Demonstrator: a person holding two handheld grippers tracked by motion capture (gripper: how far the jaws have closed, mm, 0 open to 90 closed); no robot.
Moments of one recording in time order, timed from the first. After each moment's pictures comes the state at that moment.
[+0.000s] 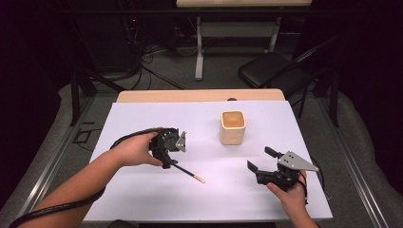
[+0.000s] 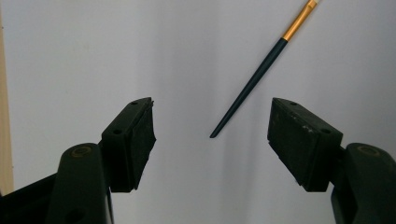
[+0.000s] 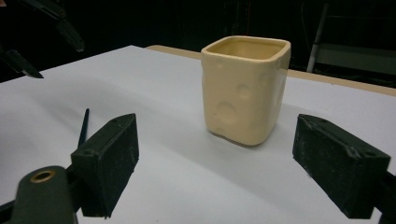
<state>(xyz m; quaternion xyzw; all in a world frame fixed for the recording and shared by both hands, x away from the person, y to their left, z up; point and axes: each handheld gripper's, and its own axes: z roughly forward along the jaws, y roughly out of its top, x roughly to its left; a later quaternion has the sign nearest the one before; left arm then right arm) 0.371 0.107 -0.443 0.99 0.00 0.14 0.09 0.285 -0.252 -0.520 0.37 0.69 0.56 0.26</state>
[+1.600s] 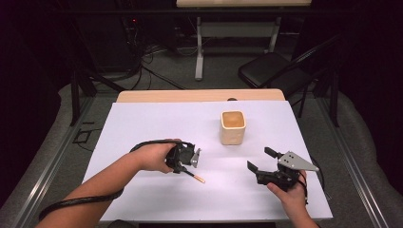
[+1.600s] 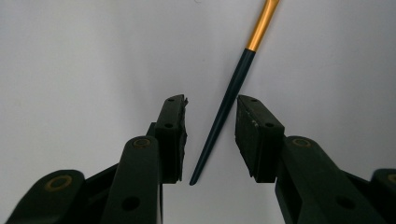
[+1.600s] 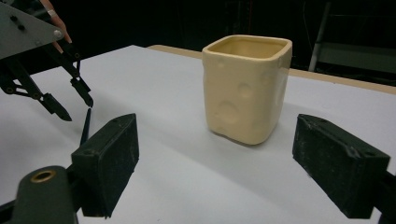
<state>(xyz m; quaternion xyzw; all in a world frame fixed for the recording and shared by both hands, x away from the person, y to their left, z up) 0.366 0.071 -0.491 0.99 -0.11 0.11 0.04 0.285 -0.252 -0.520 0.37 0.69 0.56 0.25</state>
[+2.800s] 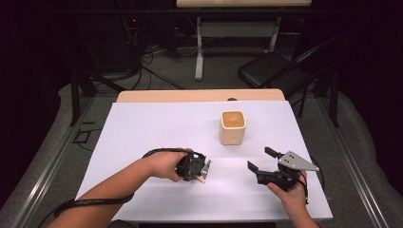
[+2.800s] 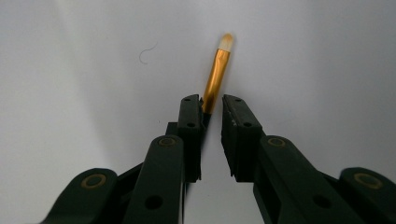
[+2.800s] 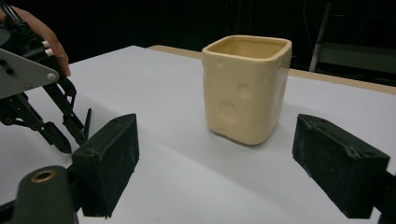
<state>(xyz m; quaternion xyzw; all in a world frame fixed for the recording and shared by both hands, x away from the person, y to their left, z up) 0.350 0.042 -0.512 0.99 -0.15 0.06 0.04 0.285 -0.253 -0.520 0.37 0.69 0.56 0.25</state>
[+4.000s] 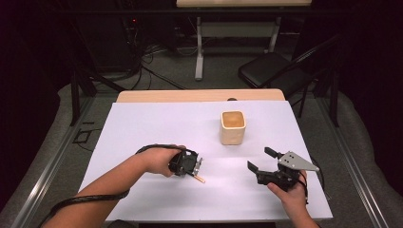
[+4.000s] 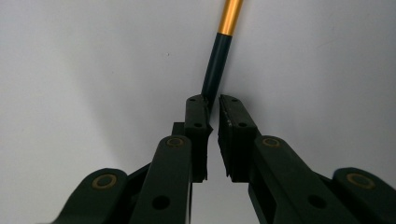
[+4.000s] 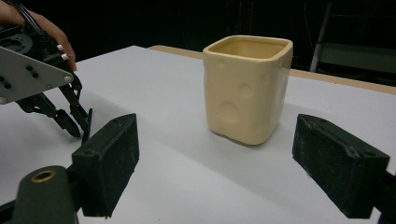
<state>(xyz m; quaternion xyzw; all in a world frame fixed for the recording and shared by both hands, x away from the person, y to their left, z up) 0.366 0.063 -0.518 0.98 -0.16 0.08 -0.01 0.285 -0.253 -0.520 0.37 0.69 0.56 0.25</state>
